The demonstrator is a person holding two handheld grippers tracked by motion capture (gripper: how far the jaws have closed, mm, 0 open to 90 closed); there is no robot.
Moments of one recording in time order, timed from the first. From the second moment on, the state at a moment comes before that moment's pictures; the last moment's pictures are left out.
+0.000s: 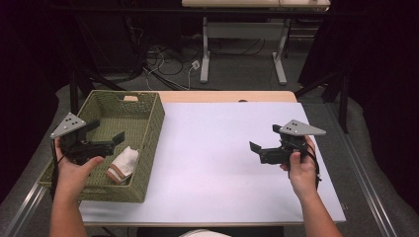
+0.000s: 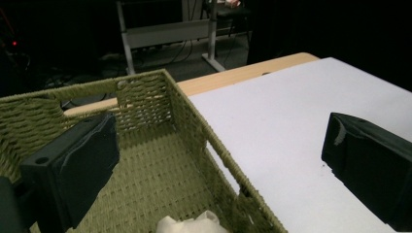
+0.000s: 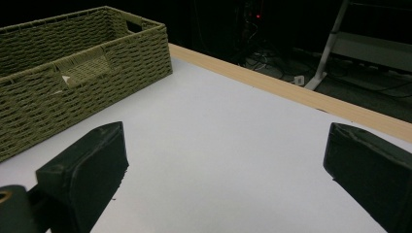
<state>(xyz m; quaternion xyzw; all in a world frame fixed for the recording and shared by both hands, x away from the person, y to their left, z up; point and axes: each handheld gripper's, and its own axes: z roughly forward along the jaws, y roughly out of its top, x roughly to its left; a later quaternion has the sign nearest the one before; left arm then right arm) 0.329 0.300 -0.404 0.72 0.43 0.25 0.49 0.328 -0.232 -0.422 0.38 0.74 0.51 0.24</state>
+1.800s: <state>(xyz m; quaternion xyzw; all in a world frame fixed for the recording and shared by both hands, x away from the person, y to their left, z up) 0.371 0.296 -0.458 0.80 0.46 0.15 0.36 0.331 -0.227 -0.429 0.38 0.75 0.49 0.23</state>
